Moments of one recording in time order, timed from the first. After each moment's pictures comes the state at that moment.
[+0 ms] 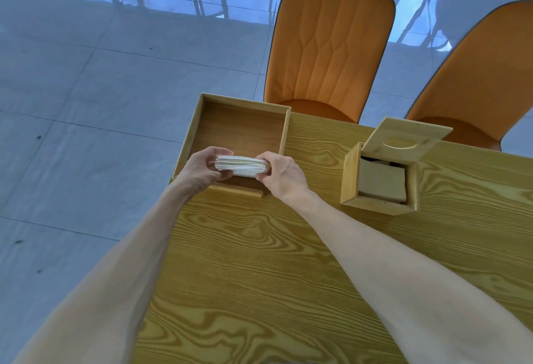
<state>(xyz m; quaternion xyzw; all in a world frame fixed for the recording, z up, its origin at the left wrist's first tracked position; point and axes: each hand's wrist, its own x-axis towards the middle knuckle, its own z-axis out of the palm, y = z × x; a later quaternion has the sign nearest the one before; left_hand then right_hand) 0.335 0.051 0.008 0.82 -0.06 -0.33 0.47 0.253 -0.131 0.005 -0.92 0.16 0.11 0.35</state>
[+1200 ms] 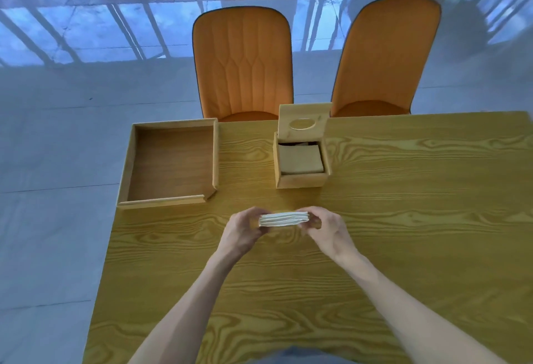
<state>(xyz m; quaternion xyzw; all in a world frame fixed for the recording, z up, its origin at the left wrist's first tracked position) 0.153 -0.063 -0.013 0.83 -0.25 -0.33 0.37 0.011 -0.235 -0.001 -0.87 0.29 0.00 0.40</state>
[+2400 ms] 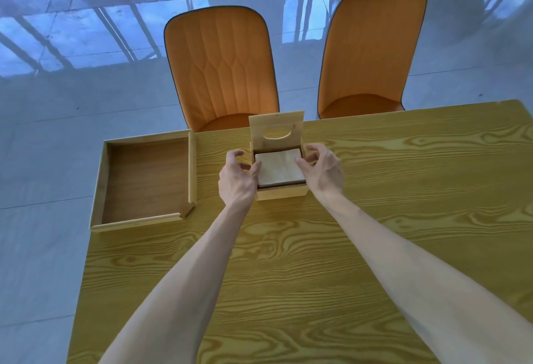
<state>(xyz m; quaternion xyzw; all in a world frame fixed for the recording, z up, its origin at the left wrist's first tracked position) 0.201 -0.196 0.046 0.90 -0.04 -0.20 0.39 0.103 -0.332 0.028 -0.82 0.44 -0.13 0.34</state>
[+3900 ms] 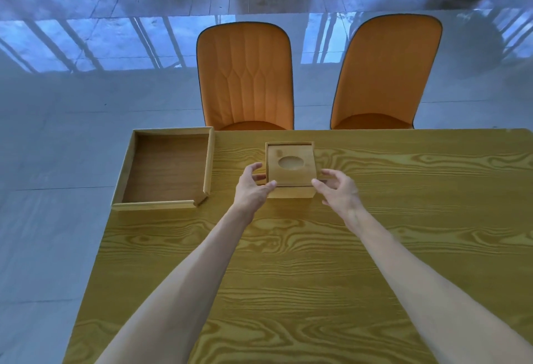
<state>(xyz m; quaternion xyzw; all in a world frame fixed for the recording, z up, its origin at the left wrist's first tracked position) 0.172 -0.164 0.051 0.78 -0.01 -0.35 0.52 0.048 -0.324 0.038 -0.69 0.44 -0.04 0.57</state>
